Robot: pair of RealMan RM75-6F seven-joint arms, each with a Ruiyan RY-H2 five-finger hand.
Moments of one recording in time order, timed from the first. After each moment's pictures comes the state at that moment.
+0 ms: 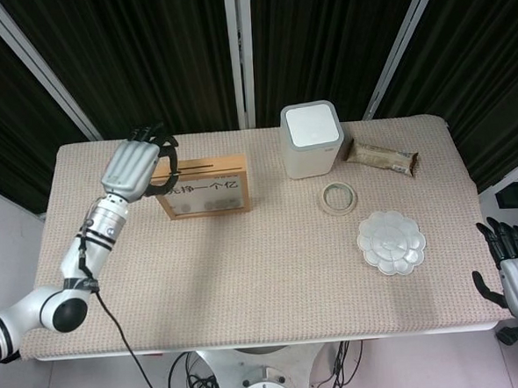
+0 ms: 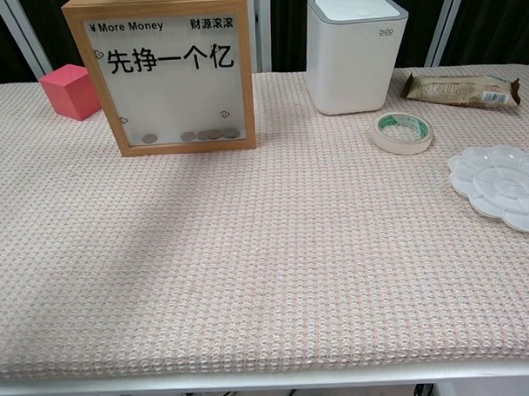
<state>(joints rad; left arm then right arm) -0.87 -1.12 -0.43 -1.70 0.91 0.83 0.28 0.04 -1.07 0.05 -1.59 -1.51 1.47 0.04</state>
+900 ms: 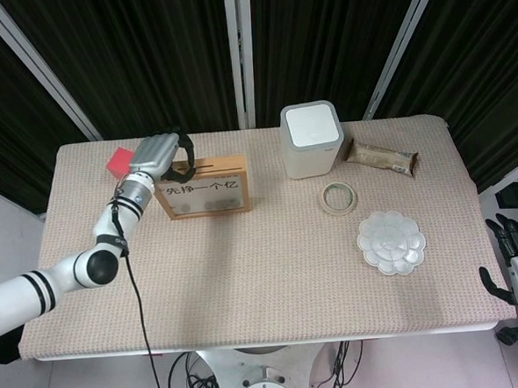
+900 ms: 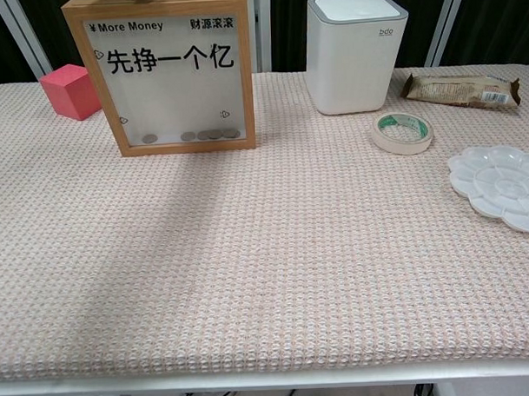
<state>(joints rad) -1.16 -1.19 -0.30 -1.49 0.45 0.64 0.27 0.04 -1.09 0.06 -1.51 -1.51 1.49 0.14</state>
